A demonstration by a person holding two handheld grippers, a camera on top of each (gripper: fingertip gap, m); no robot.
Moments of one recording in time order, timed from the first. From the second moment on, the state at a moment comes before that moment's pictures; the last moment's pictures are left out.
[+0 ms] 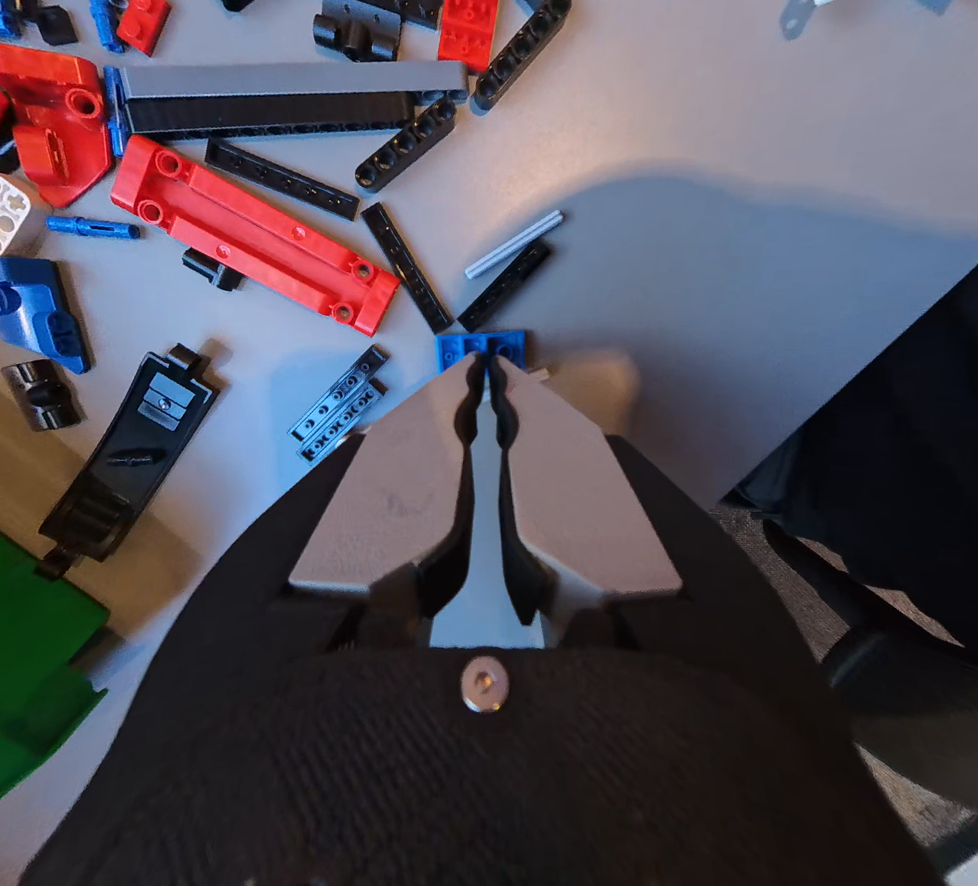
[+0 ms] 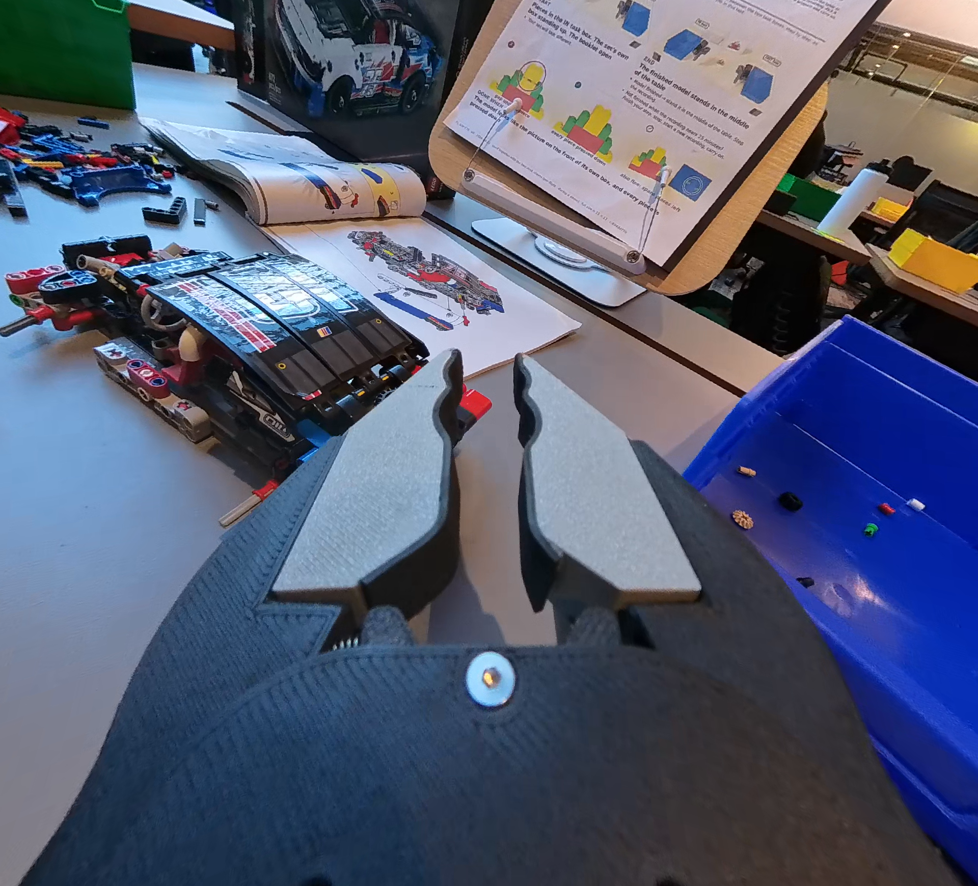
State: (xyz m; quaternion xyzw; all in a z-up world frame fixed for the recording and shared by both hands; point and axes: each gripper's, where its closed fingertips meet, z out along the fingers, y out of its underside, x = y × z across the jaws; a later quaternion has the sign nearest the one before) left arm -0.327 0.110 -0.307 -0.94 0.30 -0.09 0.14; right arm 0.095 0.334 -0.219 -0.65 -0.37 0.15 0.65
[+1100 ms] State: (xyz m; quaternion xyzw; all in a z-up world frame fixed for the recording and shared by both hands) left arm -0.343 0.142 -0.273 -0.92 0.26 -0.09 0.27; right arm 0.097 0.333 -0.216 -0.65 -0.36 0.17 0.65
